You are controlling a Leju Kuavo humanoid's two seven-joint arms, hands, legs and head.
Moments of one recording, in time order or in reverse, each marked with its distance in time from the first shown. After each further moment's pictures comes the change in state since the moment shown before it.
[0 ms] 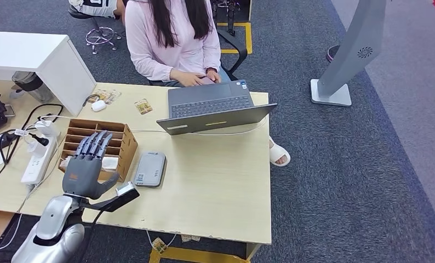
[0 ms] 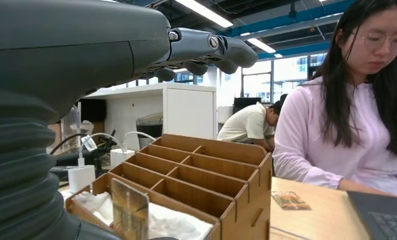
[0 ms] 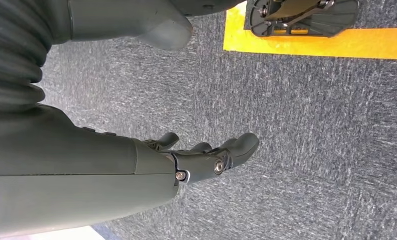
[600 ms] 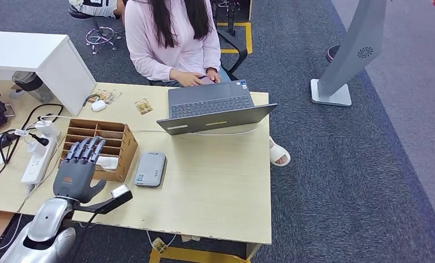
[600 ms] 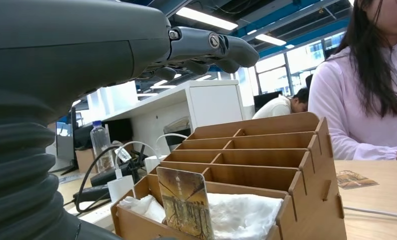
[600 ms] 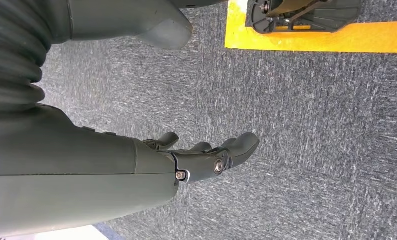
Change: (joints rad) left arm 0.019 0.044 0.024 0.012 -0.116 -0.066 0.113; right arm 0.004 0.000 -0.021 -0.013 0.013 0.004 0.004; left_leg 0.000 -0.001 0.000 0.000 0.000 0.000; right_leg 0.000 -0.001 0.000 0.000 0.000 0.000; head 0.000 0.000
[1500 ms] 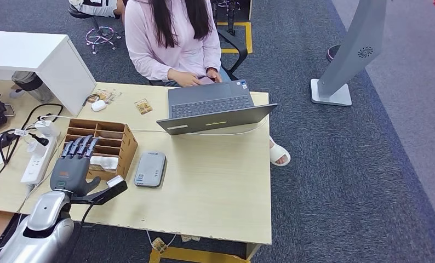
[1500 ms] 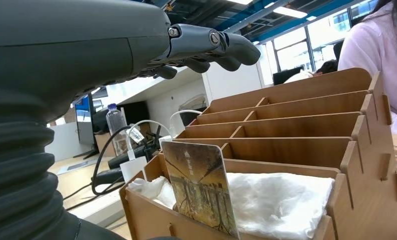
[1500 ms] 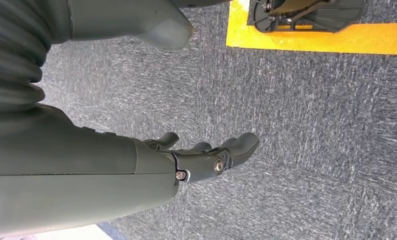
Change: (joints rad) left arm -0.080 0.000 0.020 0.145 0.035 -0.016 0.000; right arm 0.000 0.000 -0.006 -0.001 0.026 0.005 0.001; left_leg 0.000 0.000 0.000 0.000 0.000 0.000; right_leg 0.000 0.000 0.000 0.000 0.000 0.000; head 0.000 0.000
